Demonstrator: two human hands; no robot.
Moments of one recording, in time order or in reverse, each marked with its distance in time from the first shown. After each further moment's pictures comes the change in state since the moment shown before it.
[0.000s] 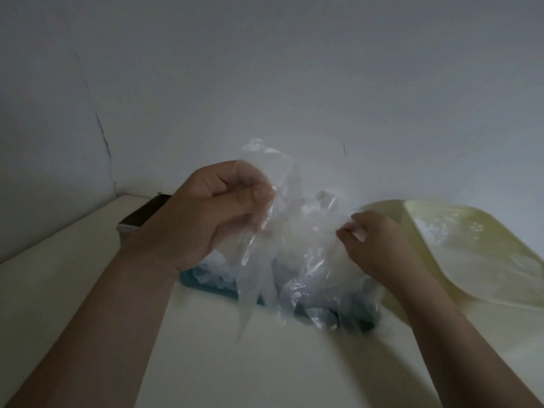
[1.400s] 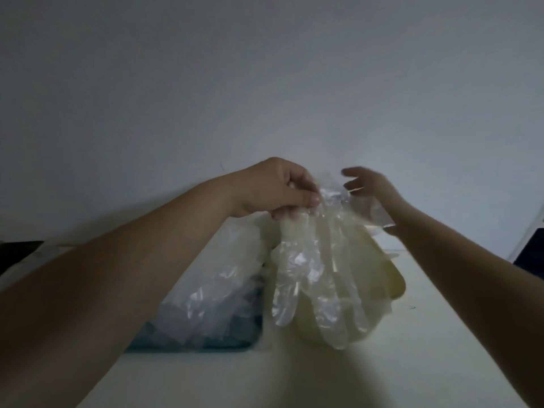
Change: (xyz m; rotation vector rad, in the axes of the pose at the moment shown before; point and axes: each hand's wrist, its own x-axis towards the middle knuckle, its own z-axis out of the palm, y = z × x) left_hand 0.198 -0.043 0.192 0.473 -0.489 -0.139; right_hand 0.074 0.164 -0.153 0.692 0.041 0.299
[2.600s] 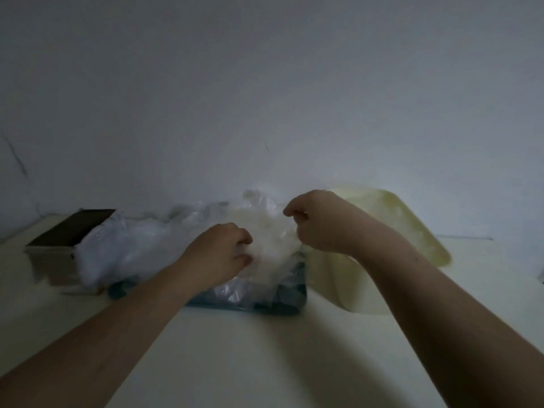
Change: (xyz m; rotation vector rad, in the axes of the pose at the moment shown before) left_hand -0.162 -0.130 0.005 0.733 0.288 -0.313; right_hand -0.113 -0.053 0.149 -0.965 -0.365 -0.285
